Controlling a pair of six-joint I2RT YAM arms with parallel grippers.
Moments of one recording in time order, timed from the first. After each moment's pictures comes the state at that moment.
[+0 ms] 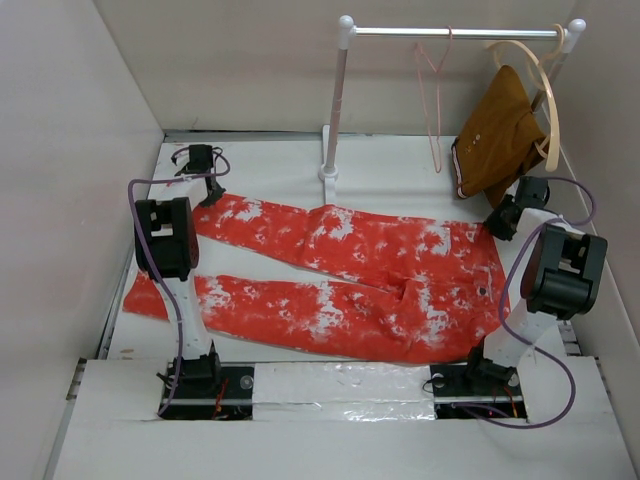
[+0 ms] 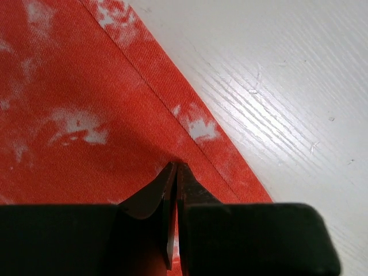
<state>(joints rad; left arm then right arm) 0.05 2.10 1.50 -0.35 -0.27 -0.60 -0.35 1.74 1.03 -0.18 -0.06 0.44</state>
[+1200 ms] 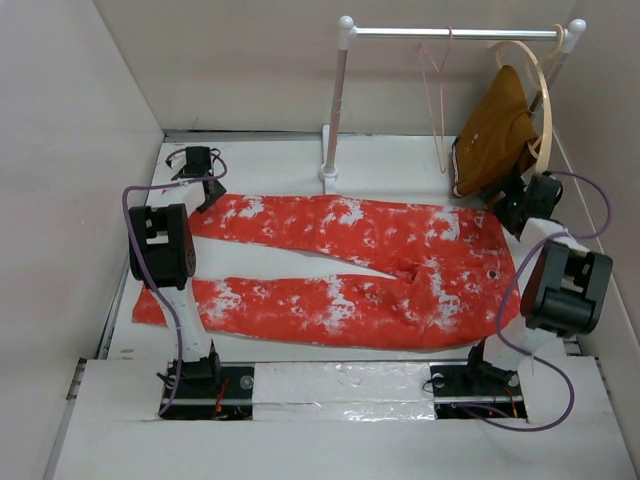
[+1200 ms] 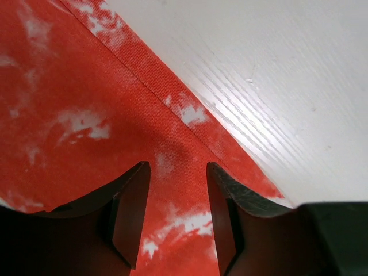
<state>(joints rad) 0.05 2.03 1.42 -0.31 -0.27 -0.67 -0.39 1.69 1.02 0.04 -0.21 0.59</state>
